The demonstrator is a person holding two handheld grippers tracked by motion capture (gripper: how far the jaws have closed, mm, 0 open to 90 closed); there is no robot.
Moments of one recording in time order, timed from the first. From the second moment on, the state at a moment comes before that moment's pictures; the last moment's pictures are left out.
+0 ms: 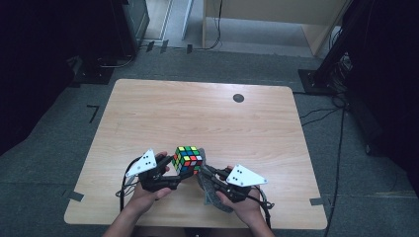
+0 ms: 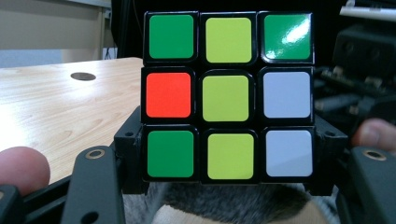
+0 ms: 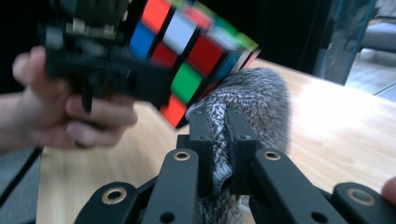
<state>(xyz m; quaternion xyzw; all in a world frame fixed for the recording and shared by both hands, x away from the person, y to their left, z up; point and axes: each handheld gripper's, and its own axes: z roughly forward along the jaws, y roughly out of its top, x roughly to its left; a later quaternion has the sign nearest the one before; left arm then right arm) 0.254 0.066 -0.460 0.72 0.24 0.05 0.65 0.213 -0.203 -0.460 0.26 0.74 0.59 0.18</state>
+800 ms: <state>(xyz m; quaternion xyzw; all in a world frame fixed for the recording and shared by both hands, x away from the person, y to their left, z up) 0.255 0.066 -0.460 0.72 0.25 0.04 0.65 0.213 -0.211 -0.454 0.25 0.72 0.62 0.18</state>
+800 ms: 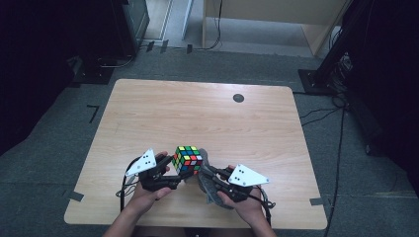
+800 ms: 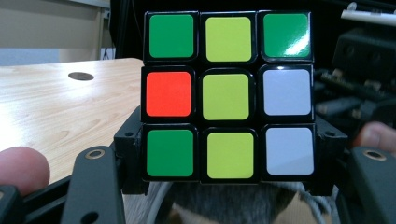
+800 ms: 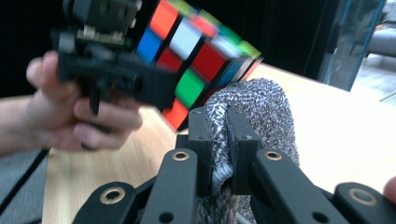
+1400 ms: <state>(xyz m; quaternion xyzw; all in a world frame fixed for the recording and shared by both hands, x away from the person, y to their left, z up) 0.260 0.067 -0.462 0.71 0.28 0.05 0.64 0.231 -0.227 -0.480 0.35 0.74 0.53 0.24</state>
